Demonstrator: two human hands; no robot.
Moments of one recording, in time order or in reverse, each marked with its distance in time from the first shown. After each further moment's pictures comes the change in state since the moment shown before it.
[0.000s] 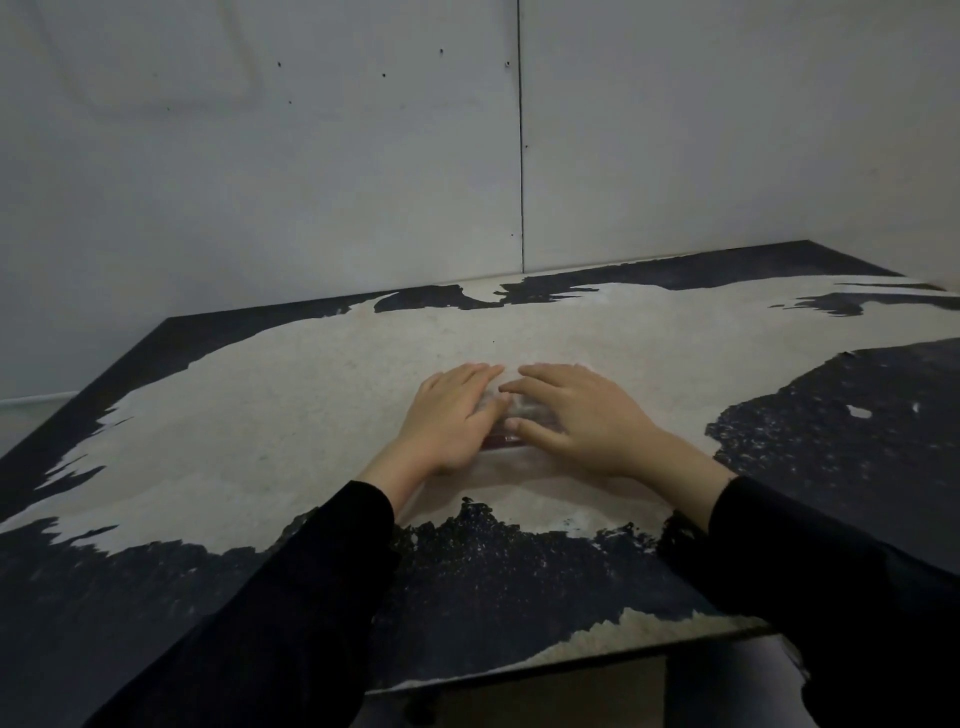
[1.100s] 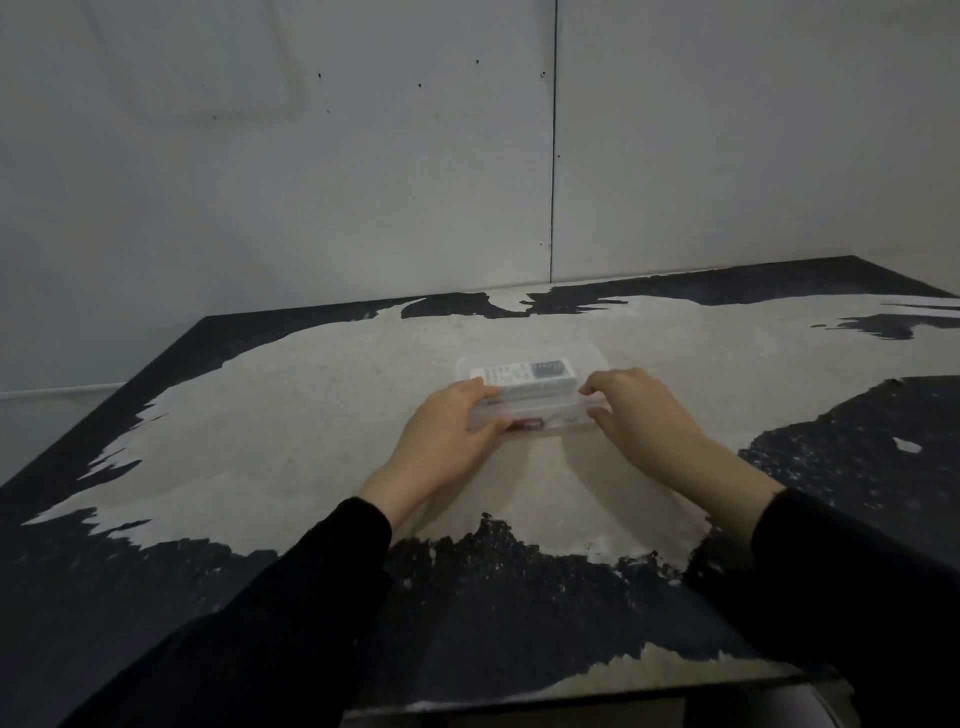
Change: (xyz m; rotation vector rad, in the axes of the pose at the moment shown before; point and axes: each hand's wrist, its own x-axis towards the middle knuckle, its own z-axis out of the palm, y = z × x) left_hand -0.012 -0.007 -0.018 -0.122 0.104 -0.138; right_hand 0.012 0.024 -0.003 0.010 0.144 0.216
